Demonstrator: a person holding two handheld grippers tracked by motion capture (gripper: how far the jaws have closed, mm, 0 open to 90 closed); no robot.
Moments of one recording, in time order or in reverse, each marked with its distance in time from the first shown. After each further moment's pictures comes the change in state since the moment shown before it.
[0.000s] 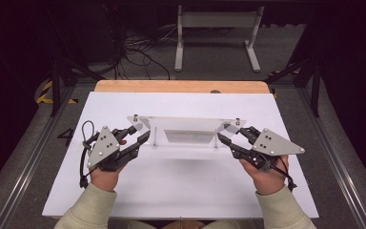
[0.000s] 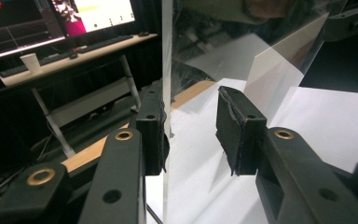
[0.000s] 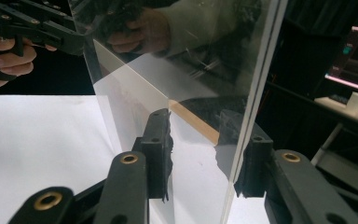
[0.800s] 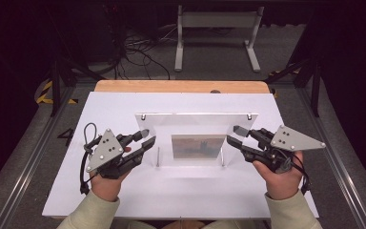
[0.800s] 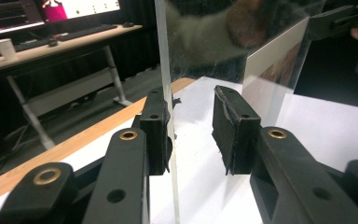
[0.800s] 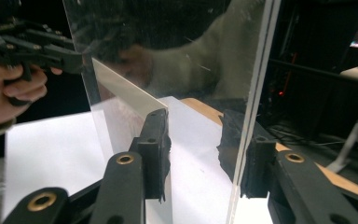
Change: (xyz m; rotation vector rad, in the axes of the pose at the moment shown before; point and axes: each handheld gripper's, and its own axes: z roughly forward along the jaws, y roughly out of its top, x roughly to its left) left arm -0.022 0.023 -0.011 0.023 -0.070 -0.063; right arm -0.010 0.012 -0.027 0.010 0.072 0.200
